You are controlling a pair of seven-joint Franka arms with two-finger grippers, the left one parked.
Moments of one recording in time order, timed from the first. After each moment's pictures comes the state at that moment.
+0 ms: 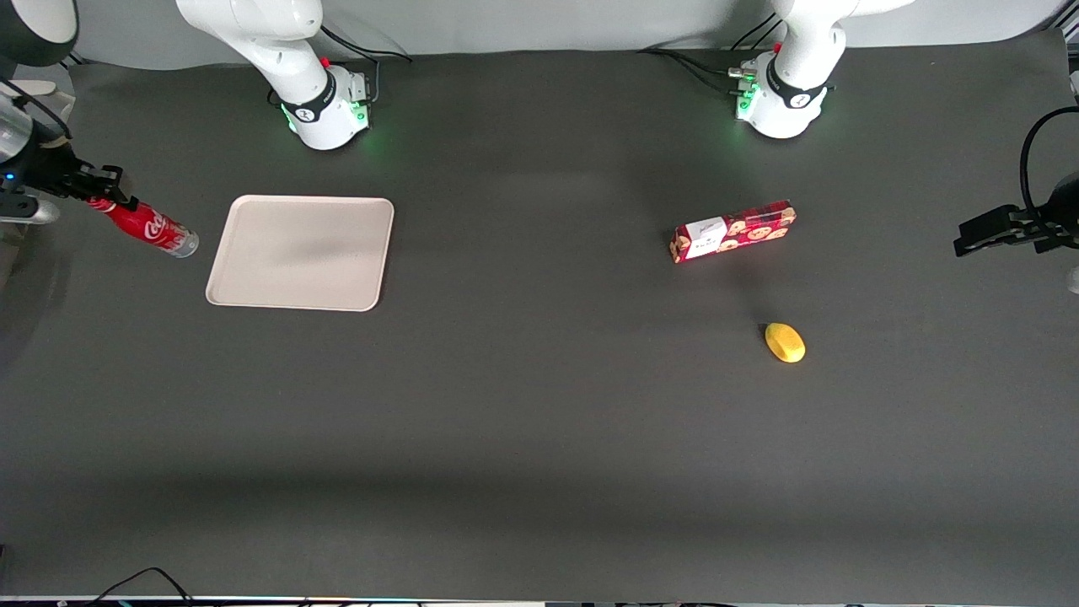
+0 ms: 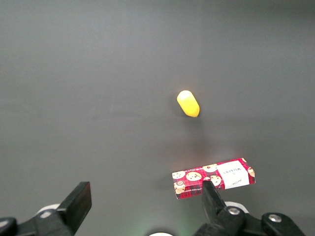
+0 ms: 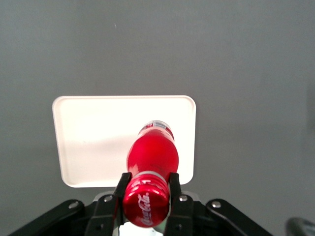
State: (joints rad) arm -0.15 -0.32 -0.03 -2.12 -0.08 1.71 -0.08
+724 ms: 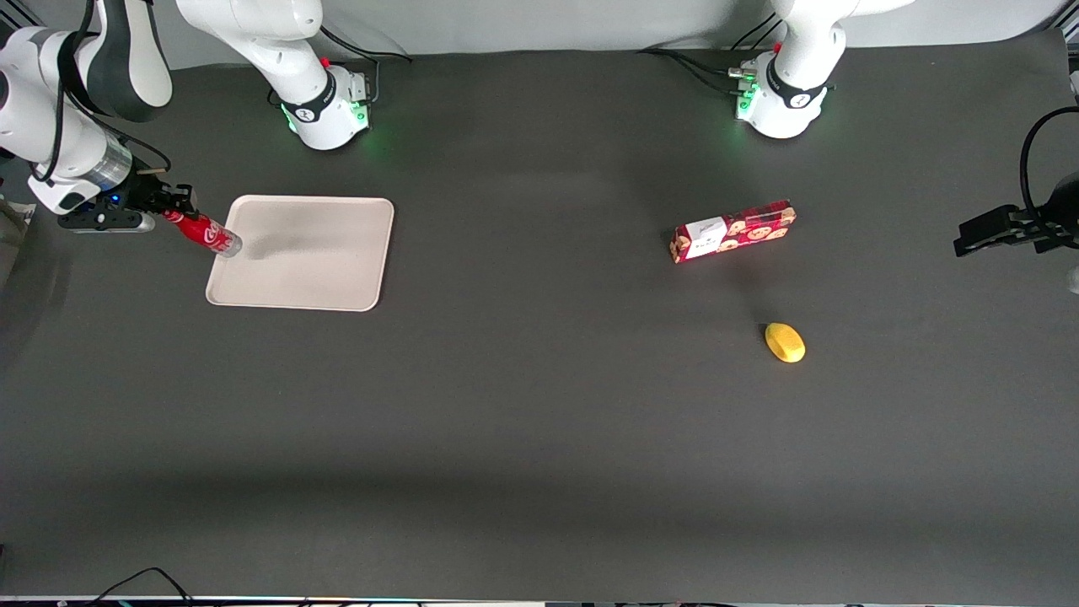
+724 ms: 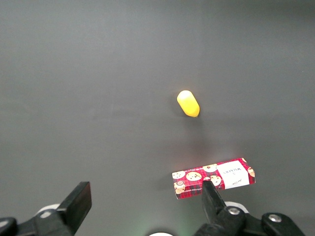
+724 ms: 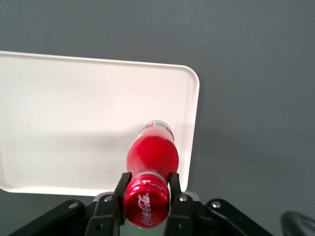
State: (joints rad) arm -0.15 -0.39 -0.17 -2.60 -0.16 2.12 -0.21
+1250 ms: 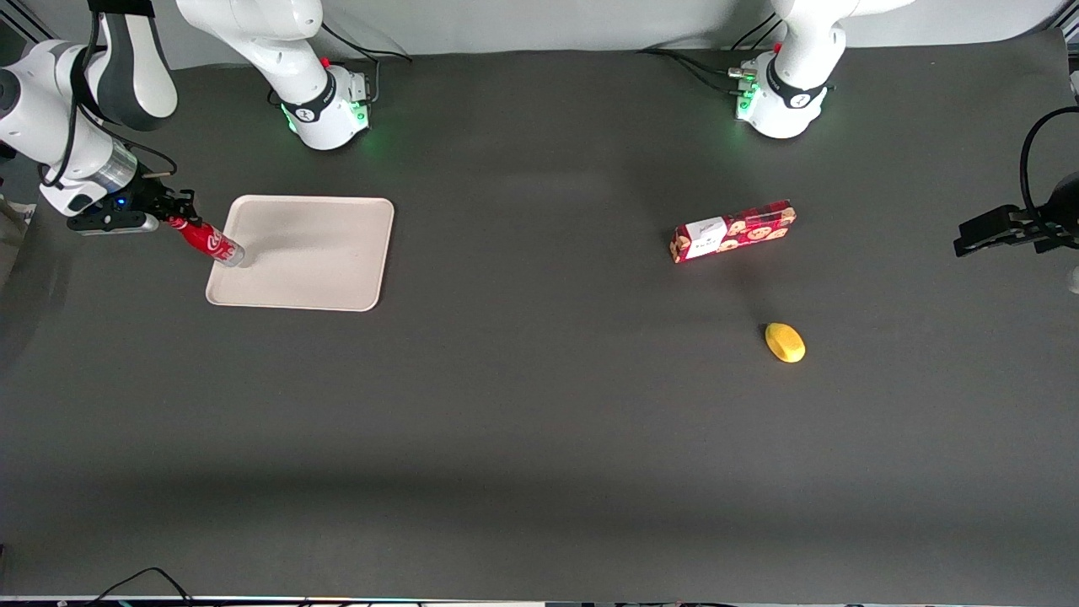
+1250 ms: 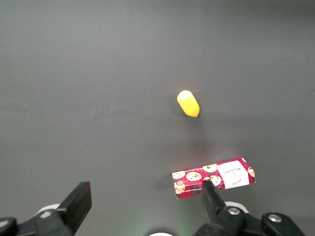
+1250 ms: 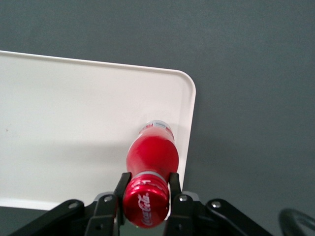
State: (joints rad) arm -0.16 -0.37 -0.25 -2.69 -0.17 2.30 -0.31
